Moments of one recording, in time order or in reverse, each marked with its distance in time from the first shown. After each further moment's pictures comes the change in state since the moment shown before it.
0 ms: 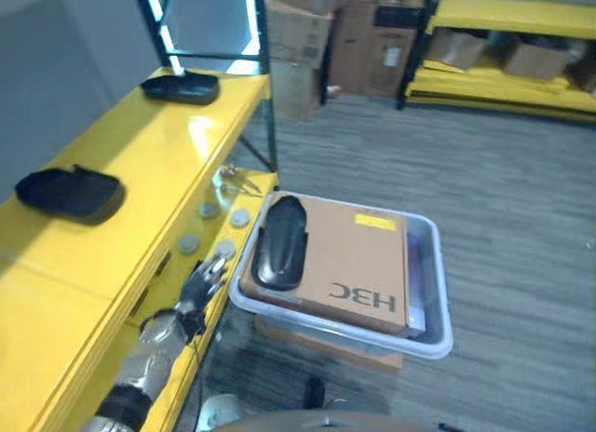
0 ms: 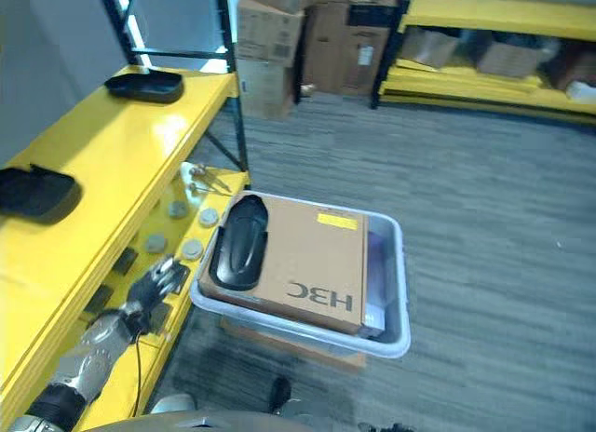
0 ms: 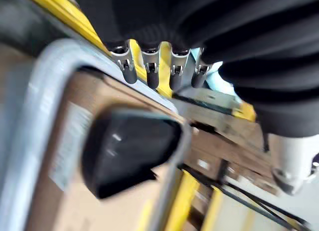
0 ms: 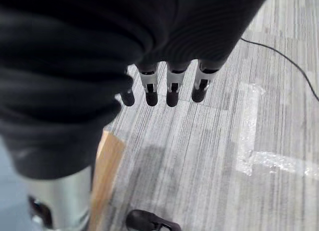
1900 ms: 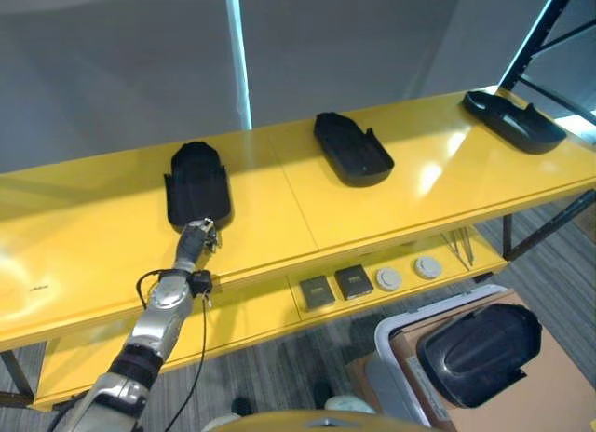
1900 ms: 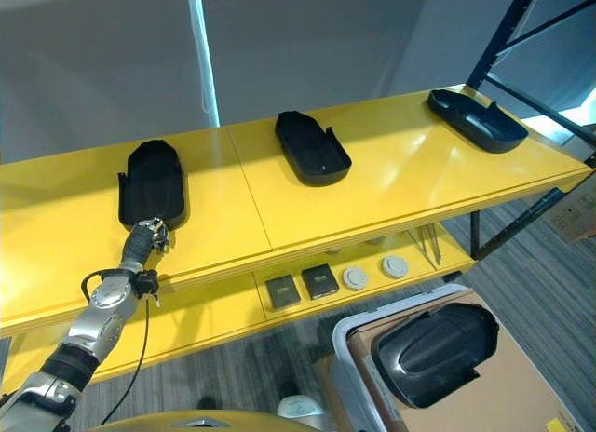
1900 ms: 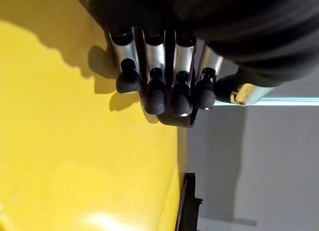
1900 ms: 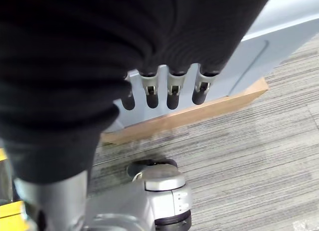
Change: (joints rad) left arm -0.234 0.008 -0.069 -0.054 0.186 -0.186 0.283; right arm 0.098 0.089 0.071 -0.119 -0.053 0.022 0.064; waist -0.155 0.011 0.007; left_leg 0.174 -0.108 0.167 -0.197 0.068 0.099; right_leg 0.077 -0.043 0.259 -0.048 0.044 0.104
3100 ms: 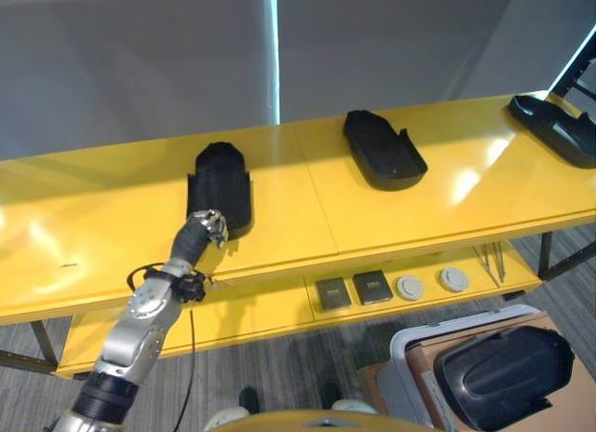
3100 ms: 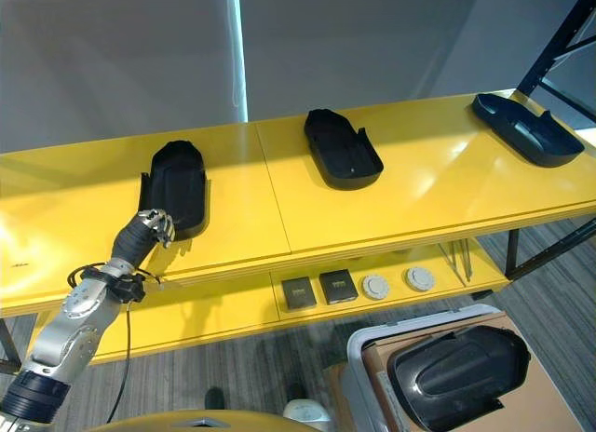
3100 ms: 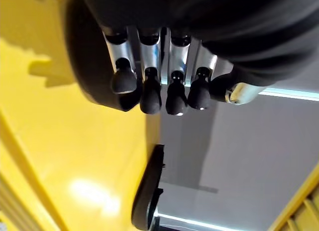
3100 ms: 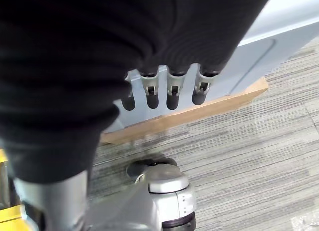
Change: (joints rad) left arm 0.200 0.084 0.064 -0.486 -0.110 0.179 -0.177; right arm 0.004 0.004 -0.079 0.062 0.062 -0.028 0.006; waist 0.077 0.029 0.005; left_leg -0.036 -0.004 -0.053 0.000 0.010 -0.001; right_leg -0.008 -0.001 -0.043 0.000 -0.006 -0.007
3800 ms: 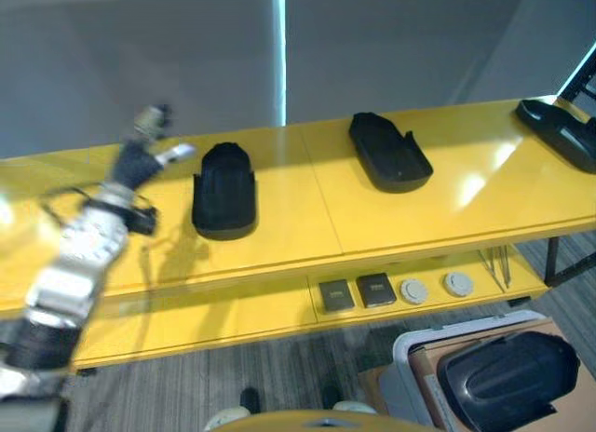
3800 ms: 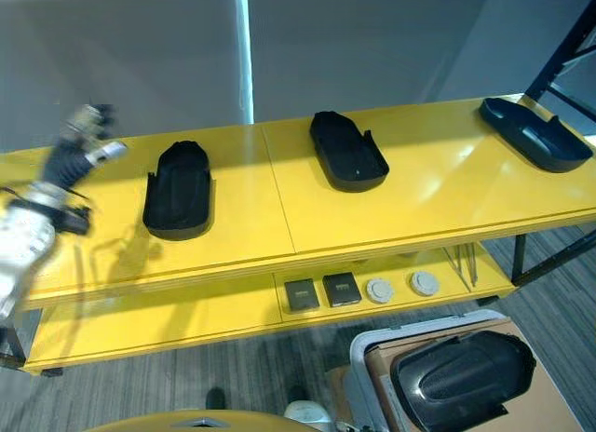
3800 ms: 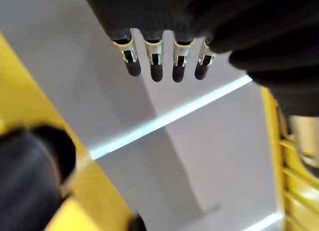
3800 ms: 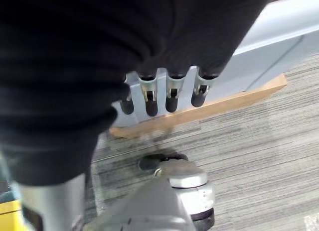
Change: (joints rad) left arm -0.147 0.128 0.157 -0.263 0.162 0.148 0.069; right arm -0.034 0.001 -0.028 -0.031 -0.001 0.021 0.036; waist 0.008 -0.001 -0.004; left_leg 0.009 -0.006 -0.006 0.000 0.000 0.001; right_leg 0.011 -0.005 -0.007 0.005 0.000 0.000
